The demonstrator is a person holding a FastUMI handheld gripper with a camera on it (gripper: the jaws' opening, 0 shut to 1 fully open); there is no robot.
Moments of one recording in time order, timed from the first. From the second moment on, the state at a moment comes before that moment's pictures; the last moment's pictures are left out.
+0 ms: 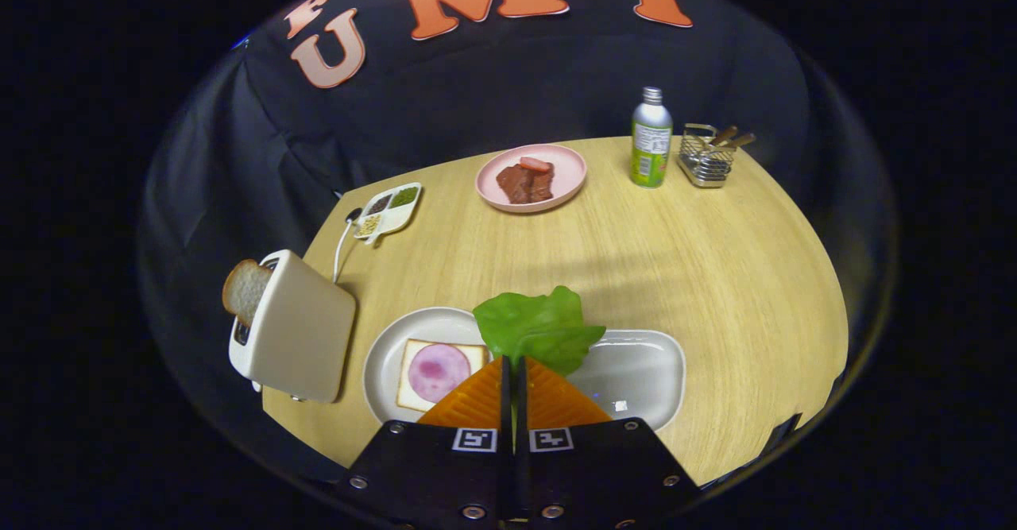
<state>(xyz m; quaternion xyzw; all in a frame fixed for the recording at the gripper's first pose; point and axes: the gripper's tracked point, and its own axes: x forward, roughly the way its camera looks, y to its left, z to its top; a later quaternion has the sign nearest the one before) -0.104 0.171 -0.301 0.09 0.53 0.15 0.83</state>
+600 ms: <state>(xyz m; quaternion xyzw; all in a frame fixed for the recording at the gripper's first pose) -0.150 0.263 -0.337 0.01 0.57 0.28 0.78</state>
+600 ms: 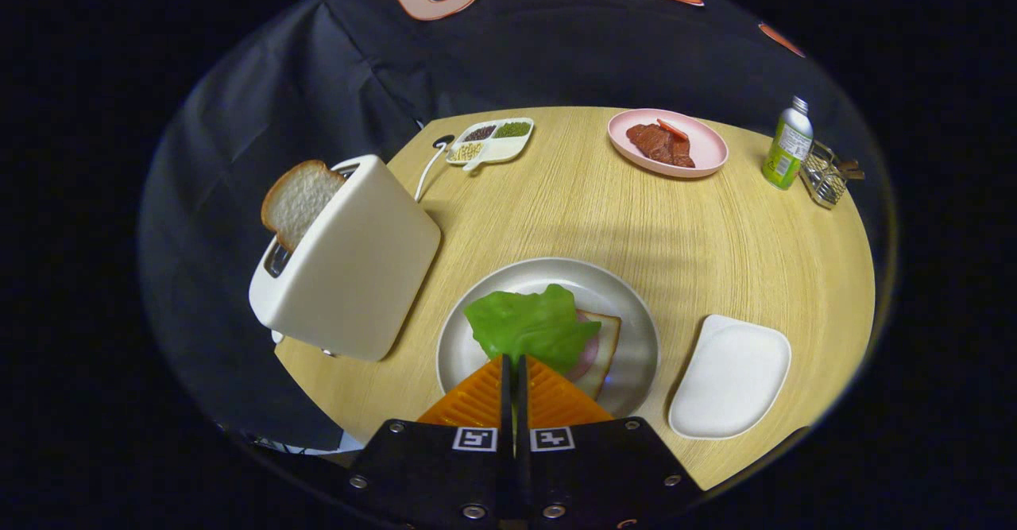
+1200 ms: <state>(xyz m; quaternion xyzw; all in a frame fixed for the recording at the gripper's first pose) -0.125 0.237 -0.359 -0.08 0.53 0.27 0.80</state>
